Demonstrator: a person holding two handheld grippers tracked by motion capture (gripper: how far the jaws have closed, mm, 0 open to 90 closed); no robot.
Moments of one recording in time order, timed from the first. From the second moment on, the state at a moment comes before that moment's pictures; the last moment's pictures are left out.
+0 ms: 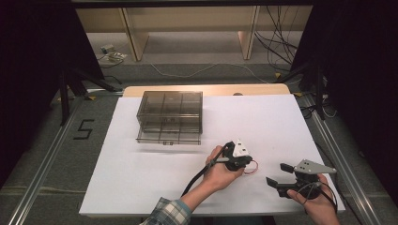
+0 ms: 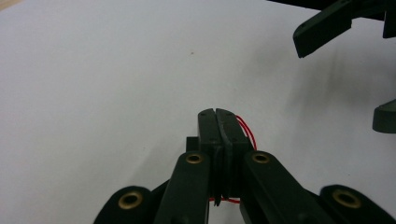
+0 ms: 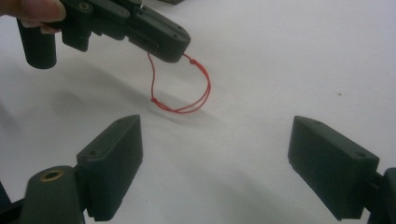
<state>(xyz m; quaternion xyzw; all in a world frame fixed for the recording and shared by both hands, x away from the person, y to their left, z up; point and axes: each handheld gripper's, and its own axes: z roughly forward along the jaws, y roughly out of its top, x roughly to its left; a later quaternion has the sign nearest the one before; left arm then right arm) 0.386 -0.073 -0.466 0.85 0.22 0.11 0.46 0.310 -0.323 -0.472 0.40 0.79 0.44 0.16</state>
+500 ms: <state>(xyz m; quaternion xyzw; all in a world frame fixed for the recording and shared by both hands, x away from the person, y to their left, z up) 0.392 -0.037 -0.449 0.82 0.25 0.15 0.49 0.310 -0.320 -0.473 0.39 0.79 0.44 0.16</state>
